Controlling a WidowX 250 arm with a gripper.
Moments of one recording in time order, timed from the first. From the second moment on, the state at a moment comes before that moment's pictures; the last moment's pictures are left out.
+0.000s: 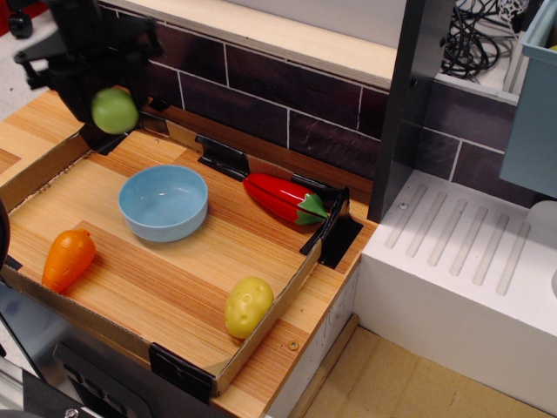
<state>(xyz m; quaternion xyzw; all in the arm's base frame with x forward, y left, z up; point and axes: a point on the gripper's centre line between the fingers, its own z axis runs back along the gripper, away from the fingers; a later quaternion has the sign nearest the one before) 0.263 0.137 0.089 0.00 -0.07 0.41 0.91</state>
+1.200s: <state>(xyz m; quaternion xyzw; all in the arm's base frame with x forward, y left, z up) 0.263 0.141 0.142 0.01 -0.10 0.39 0.92</state>
